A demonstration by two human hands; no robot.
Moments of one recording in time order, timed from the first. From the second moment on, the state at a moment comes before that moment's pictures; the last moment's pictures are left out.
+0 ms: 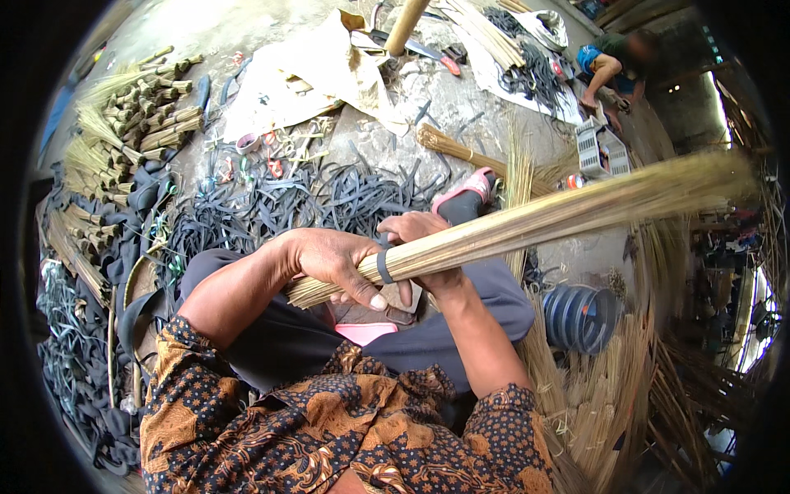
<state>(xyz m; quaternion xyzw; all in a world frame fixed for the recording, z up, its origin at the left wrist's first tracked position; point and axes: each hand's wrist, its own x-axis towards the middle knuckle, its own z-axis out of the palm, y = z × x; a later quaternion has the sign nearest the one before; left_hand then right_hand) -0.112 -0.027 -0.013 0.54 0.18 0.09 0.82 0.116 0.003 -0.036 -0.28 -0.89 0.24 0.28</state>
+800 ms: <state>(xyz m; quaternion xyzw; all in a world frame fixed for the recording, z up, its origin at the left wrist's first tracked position) -0.104 -0.010 -0.092 0.67 0.66 0.26 0.24 0.054 -0.034 -0.024 -0.44 -0.61 0.57 0.33</state>
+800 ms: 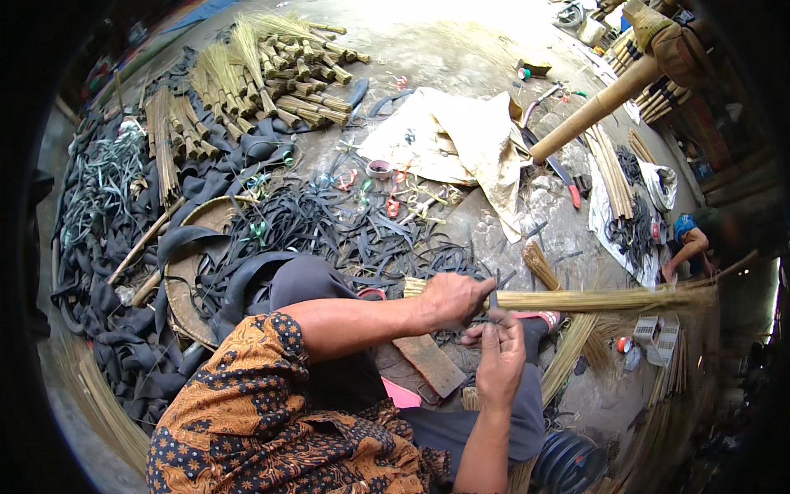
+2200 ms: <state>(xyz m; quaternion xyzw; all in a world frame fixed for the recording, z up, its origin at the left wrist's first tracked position) -0.109 -0.019 -0.081 0.70 0.62 0.26 0.23 0.053 -0.028 -0.024 -0.44 -0.56 0.59 0.38</state>
